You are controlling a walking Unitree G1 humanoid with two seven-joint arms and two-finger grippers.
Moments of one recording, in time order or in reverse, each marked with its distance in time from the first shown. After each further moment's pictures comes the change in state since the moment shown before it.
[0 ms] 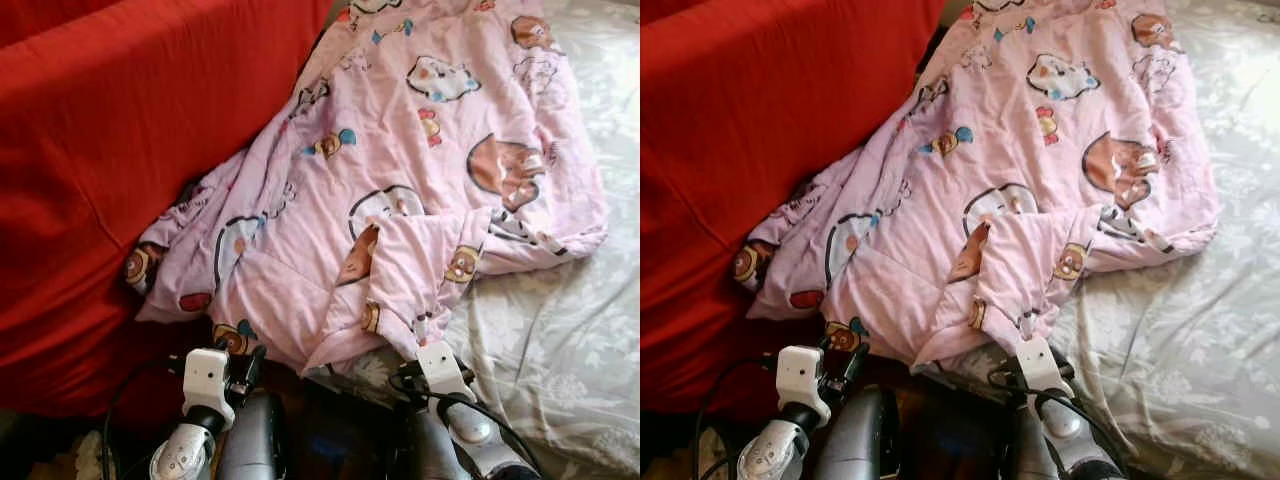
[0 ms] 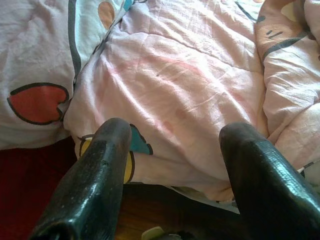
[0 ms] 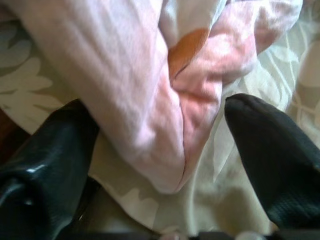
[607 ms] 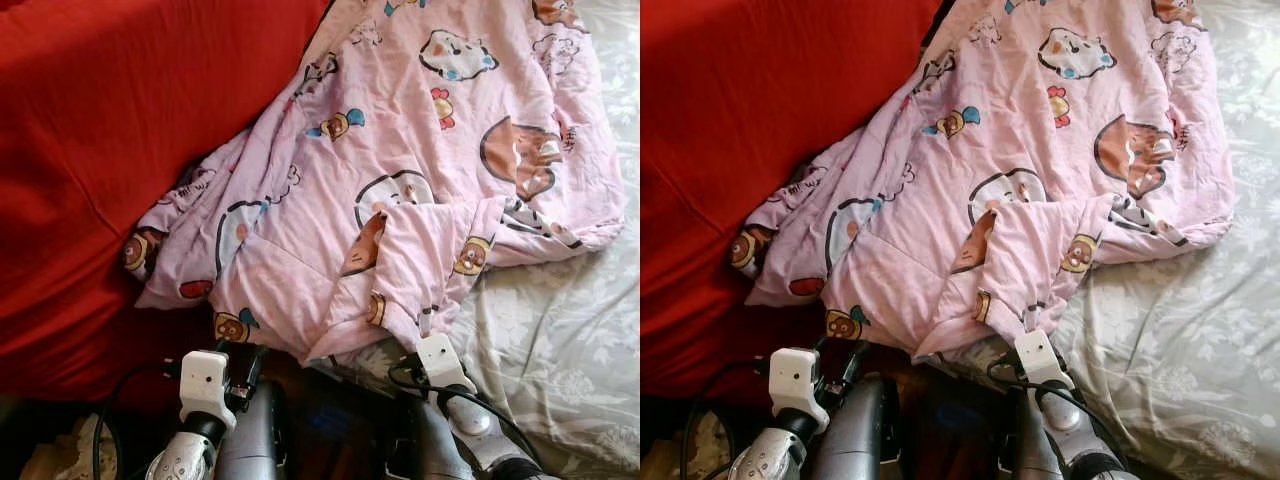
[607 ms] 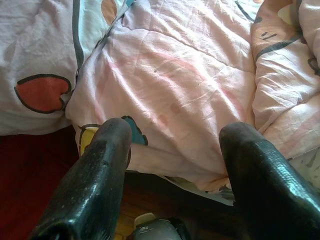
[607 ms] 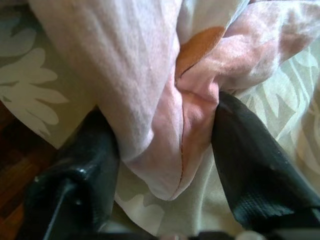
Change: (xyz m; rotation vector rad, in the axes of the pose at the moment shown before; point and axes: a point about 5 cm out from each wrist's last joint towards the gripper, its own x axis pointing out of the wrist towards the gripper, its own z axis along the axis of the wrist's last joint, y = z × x) left arm -0.017 -0.012 0.025 -0.017 -0.003 0.012; right arm 0.001 -0.001 0.004 -0.031 -0.024 0.002
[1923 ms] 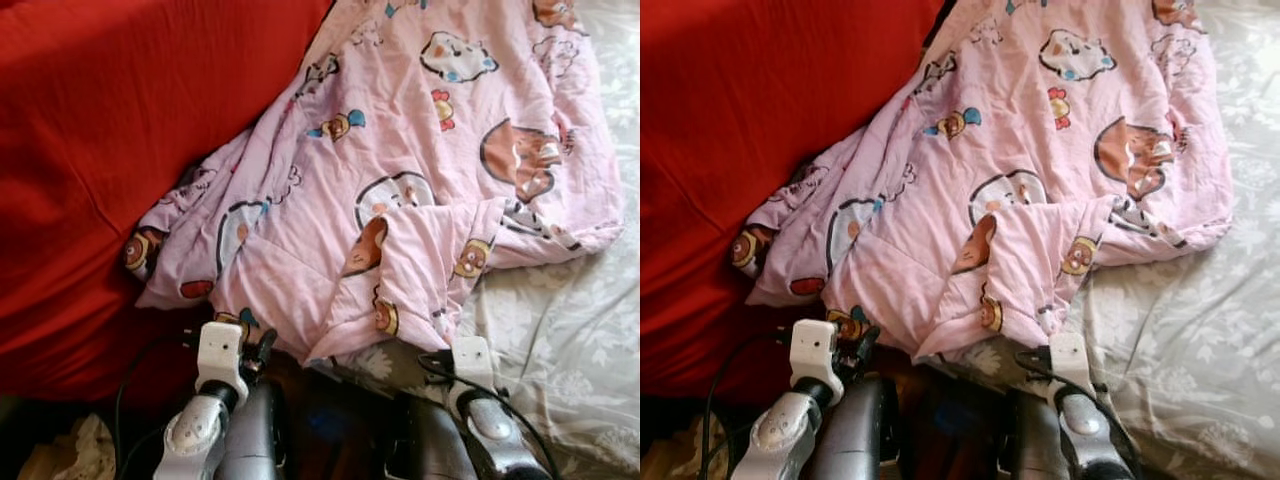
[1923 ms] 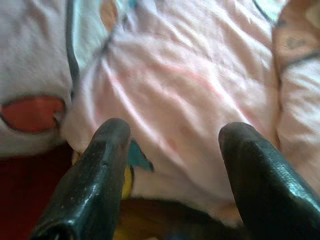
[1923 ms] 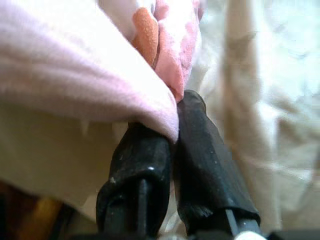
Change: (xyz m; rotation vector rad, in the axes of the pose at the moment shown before) left arm 0.054 0.005 0.005 0.008 0.054 0.014; right arm -0.008 -0.026 -0.015 0.363 -0.005 -0.145
